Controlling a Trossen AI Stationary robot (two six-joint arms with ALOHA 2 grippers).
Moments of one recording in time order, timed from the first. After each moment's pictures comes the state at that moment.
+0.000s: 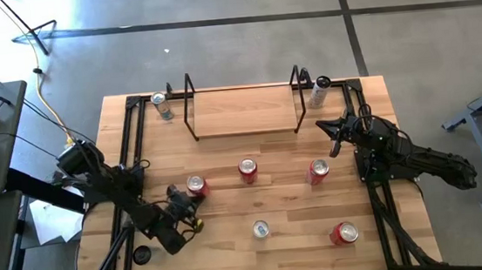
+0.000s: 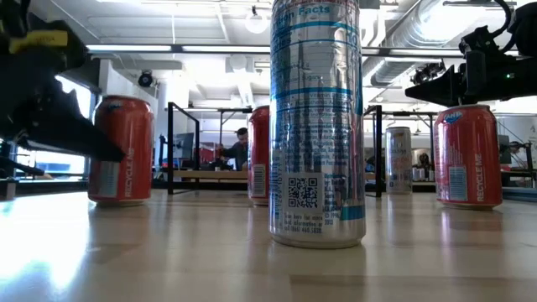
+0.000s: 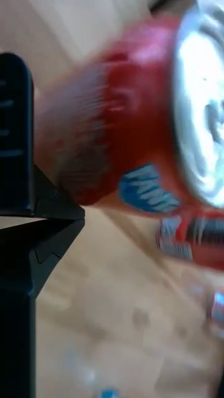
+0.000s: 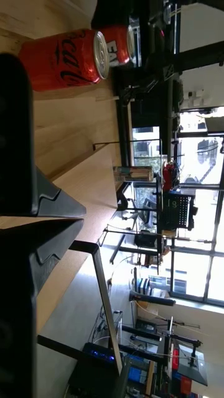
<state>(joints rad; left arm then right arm) -0.82 1.64 0.60 -0.26 -1.08 -1.39 -0.40 0.01 0.01 0.03 0.06 -0.07</state>
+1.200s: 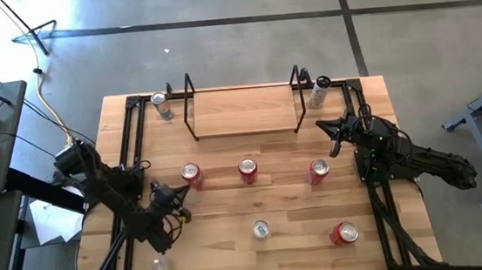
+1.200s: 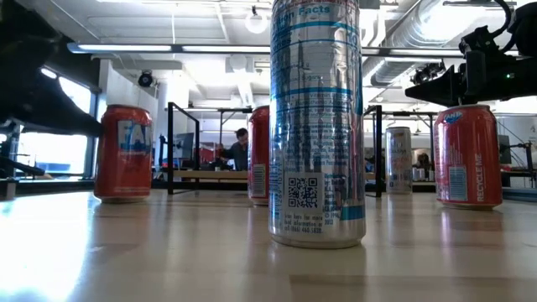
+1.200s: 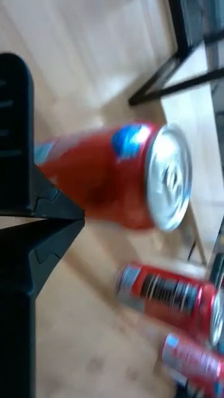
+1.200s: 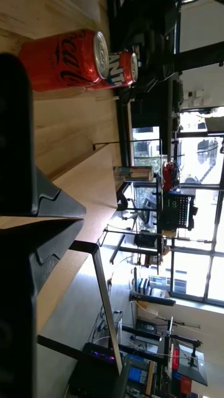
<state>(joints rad) -0.90 1.62 0.63 -0.81 -1.21 -1.93 -0.40 0.01 0.01 0.03 0.06 -0.07</state>
